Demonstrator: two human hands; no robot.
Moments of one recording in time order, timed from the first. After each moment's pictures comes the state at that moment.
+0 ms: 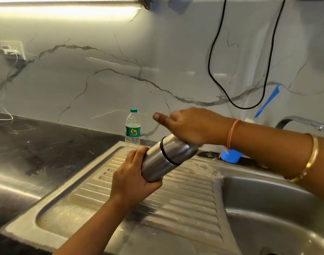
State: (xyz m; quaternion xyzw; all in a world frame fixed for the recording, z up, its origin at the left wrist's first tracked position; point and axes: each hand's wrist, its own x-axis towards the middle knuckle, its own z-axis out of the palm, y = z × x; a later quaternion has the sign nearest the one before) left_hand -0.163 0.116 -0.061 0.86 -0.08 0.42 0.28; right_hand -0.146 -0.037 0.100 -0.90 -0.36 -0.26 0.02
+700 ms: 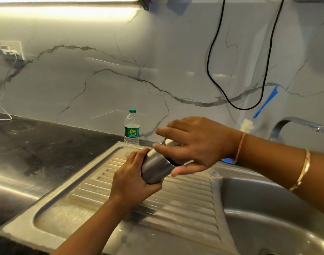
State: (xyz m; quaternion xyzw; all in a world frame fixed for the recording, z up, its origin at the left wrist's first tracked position) left_hand -0.161 0.116 -0.061 0.86 -0.12 0.41 0.28; right_hand -0.129 -0.071 0.085 -0.59 -0.65 -0.42 -0.22
